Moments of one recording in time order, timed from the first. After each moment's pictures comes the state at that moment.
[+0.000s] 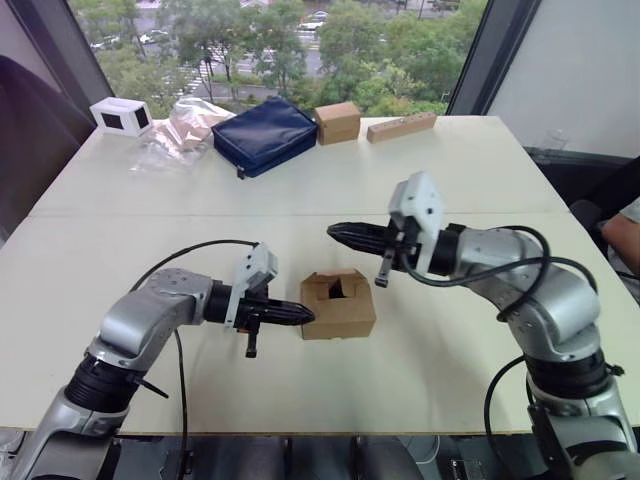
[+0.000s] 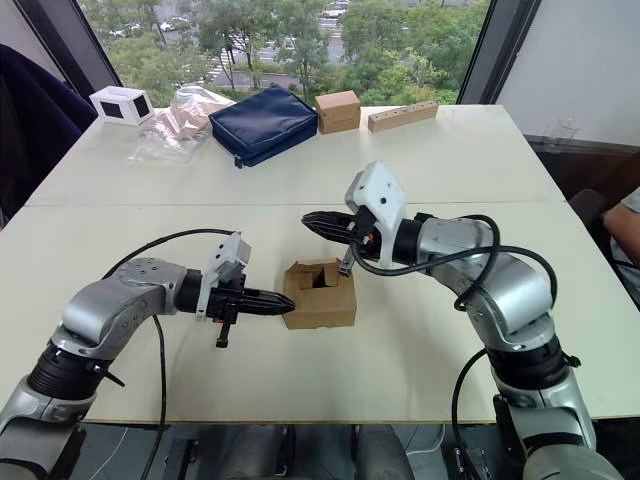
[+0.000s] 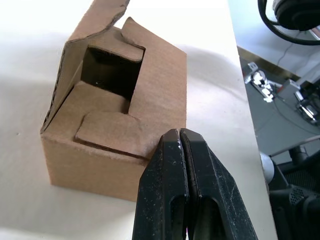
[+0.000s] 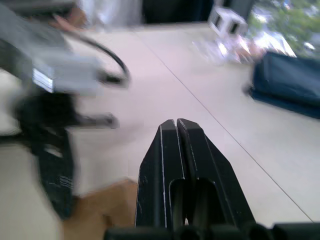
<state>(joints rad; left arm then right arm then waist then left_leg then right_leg) -0.44 0.65 -0.18 -0.24 -0.54 0.77 -1.15 -0.63 -0.62 0.22 -0.40 0.39 0.76 0.70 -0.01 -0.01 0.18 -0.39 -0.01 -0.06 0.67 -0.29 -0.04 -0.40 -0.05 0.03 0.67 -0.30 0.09</state>
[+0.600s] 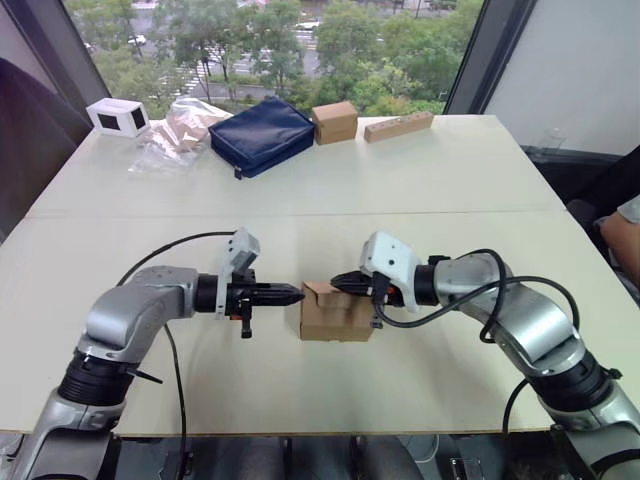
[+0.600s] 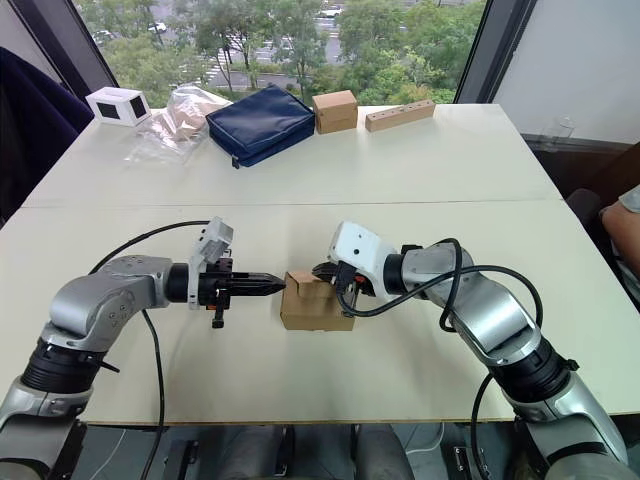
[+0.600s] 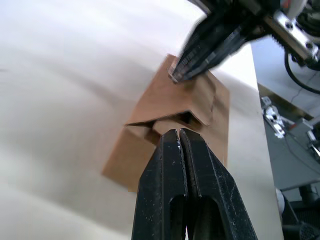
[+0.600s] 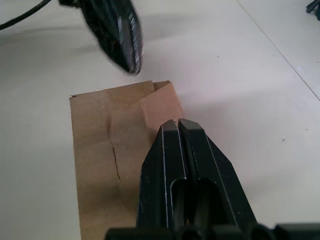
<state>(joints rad) -0.47 0.64 -0.06 -0.15 -0.64 0.83 -1.09 -0.53 -0.68 0.31 -0.47 0.33 0.78 0.81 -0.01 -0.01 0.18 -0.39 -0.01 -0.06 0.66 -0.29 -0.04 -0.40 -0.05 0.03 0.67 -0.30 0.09</state>
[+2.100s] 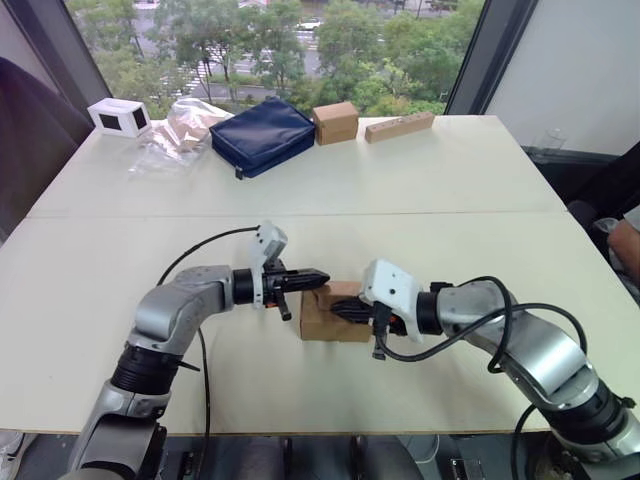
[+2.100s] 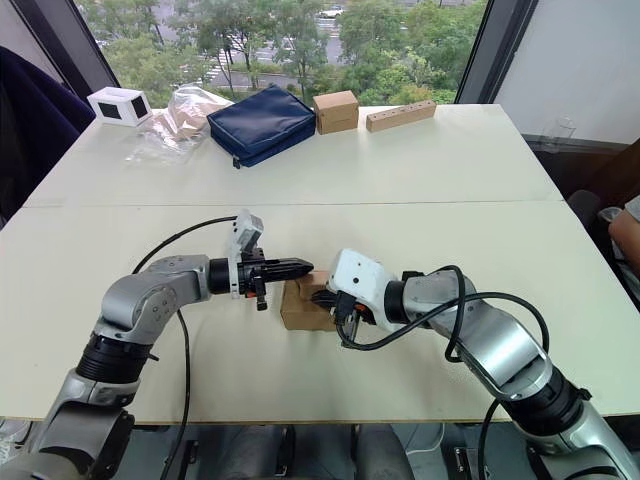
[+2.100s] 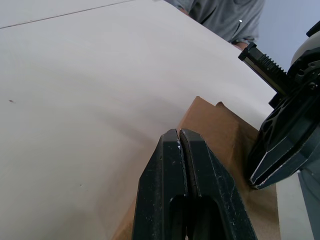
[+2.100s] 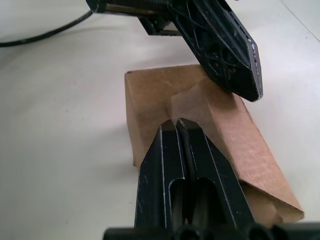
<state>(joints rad) -0.51 0.44 -0.11 -0.08 -0.58 0.80 -0.91 -0.42 -0.71 0.32 -0.61 0.34 0.83 0.75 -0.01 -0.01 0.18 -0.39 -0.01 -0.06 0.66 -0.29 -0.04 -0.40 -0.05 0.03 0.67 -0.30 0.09</state>
